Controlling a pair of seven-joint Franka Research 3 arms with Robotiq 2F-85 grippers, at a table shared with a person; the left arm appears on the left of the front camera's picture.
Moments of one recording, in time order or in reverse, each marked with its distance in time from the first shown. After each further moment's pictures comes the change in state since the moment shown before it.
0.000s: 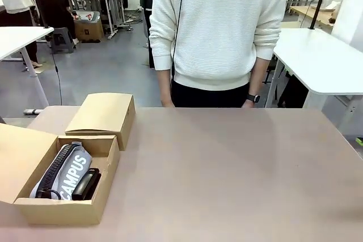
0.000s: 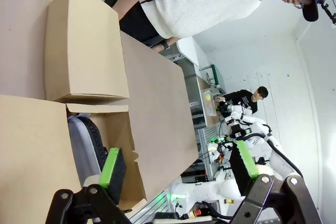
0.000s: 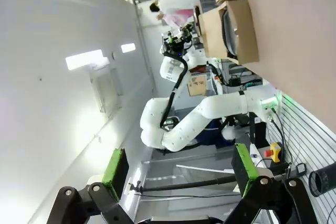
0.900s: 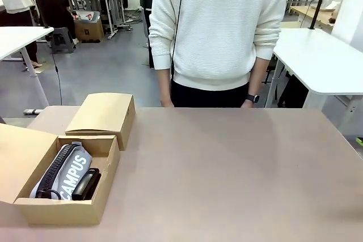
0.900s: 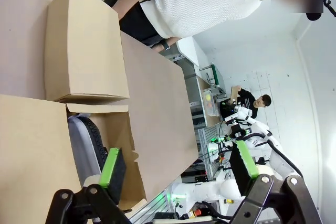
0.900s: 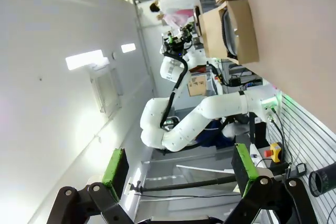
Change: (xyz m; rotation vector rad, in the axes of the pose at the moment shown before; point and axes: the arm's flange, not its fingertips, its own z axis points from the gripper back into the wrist) left arm 0.000 0.000 0.000 0.000 0.000 0.000; right arm 0.000 0.000 0.000 0.000 0.000 0.000
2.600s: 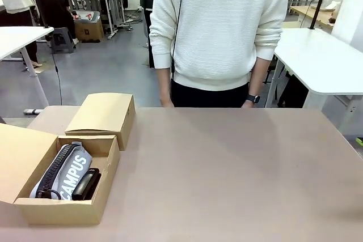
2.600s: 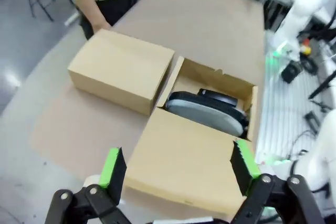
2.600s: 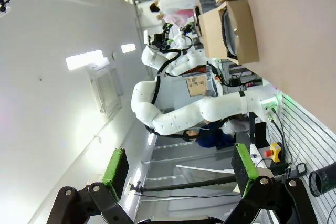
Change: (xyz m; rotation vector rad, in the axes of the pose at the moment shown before) left arm 0.132 -0.026 0.066 -0.013 0.458 -1.146; right arm 0.000 0.000 0.000 0.000 0.000 -0.001
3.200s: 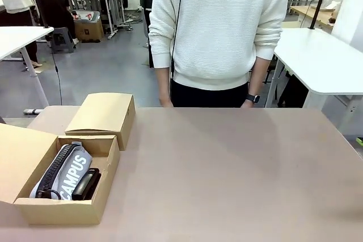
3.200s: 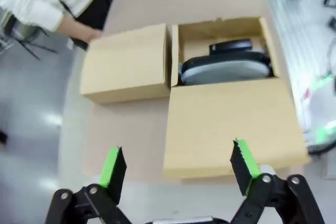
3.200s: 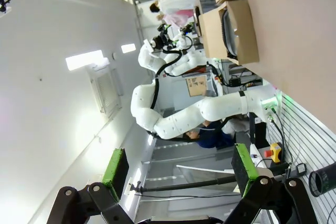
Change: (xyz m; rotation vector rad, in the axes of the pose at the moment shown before) left arm 0.013 -0.018 -0.004 0.006 0.163 -0.581; right arm 0.000 0.000 0.000 0.000 -0.001 0.000
